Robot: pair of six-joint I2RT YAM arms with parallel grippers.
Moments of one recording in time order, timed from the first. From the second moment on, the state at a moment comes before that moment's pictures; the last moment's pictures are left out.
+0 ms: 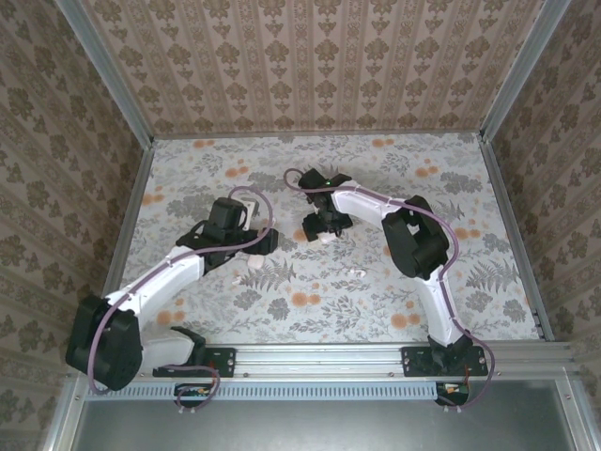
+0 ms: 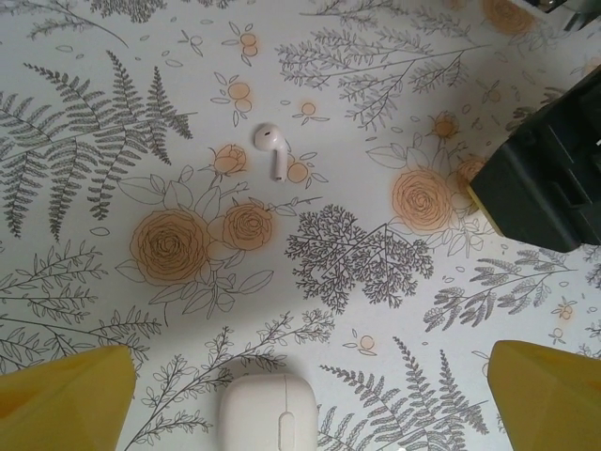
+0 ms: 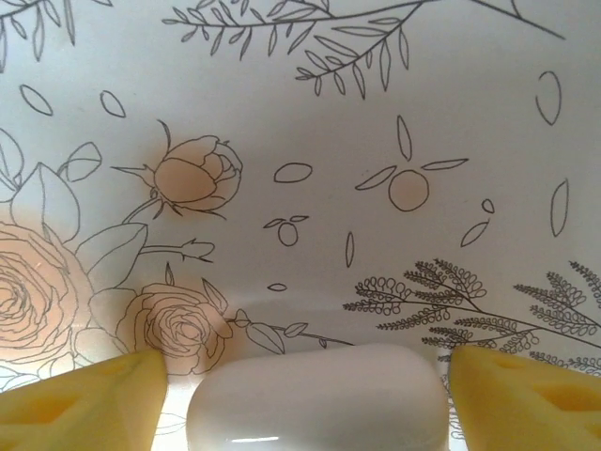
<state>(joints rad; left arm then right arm) -0.50 1.20 0.73 -0.34 0.06 -0.23 0.60 2.21 1.71 -0.90 0.07 0.29</state>
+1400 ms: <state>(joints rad) -0.64 1.04 0.56 0.16 0.27 -0.24 0.50 1.60 1.29 -0.55 -0.16 0.69</state>
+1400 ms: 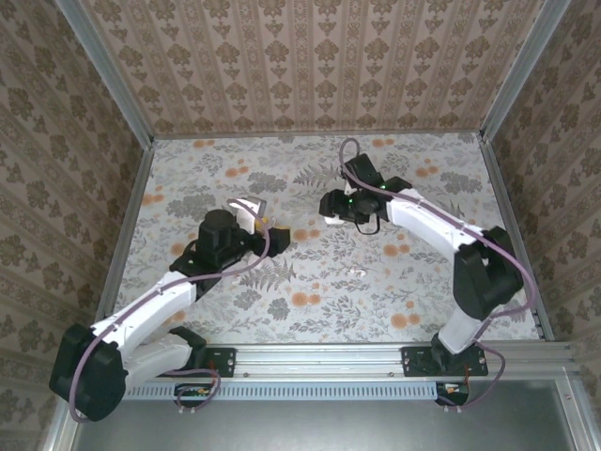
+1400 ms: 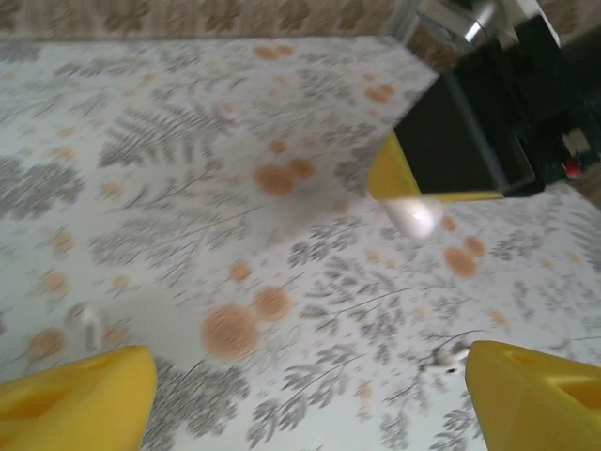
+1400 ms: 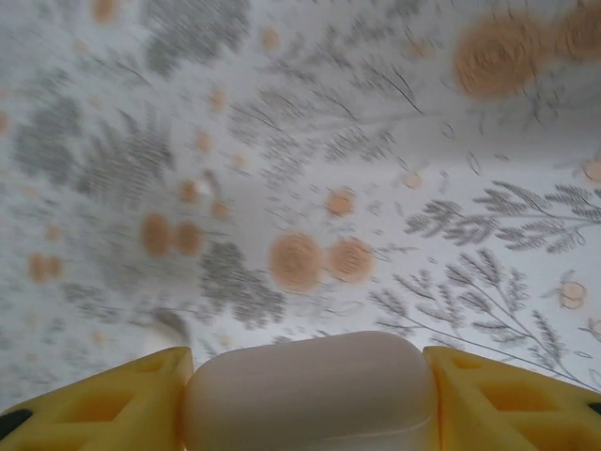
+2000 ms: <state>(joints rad) -0.80 1.31 0.72 0.45 0.30 -0.23 0.56 1.33 1.16 -0.34 -0.16 0.90</state>
